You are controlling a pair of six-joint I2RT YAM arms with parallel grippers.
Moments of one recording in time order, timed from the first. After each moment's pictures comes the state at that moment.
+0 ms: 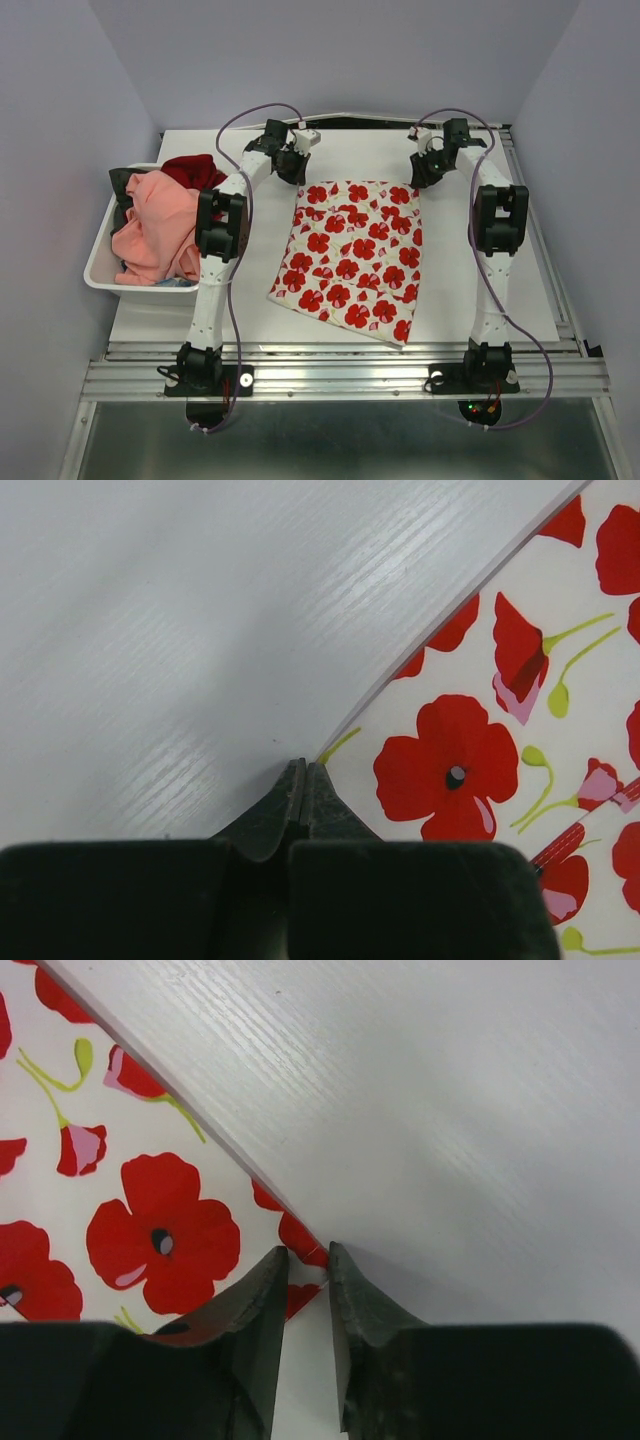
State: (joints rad) left arm -0.27 2.53 2.21 -0.60 0.42 0.29; right arm 0.00 2.47 2.14 -0.75 -0.52 -0.55
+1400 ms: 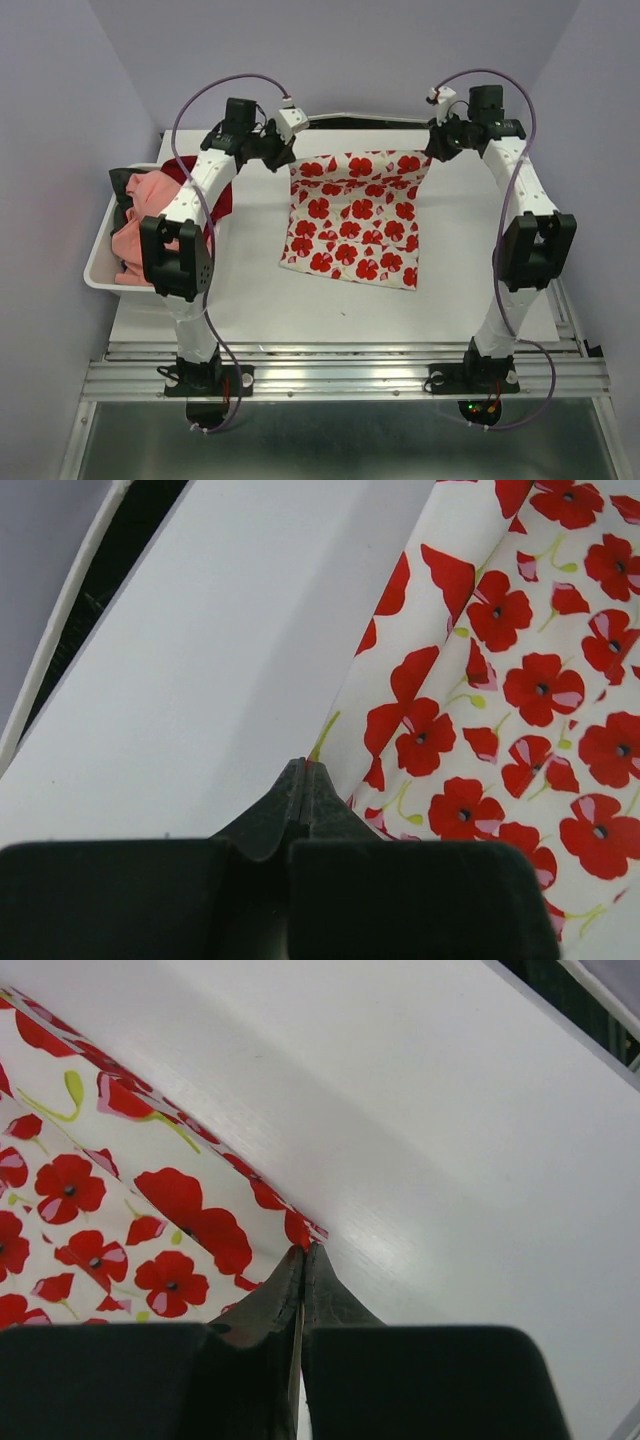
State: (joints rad) left arm -0.23 1.96 1.84 -0.53 0.61 0.56; right arm 0.01 2.00 1.99 -0.73 -0.44 -0.46
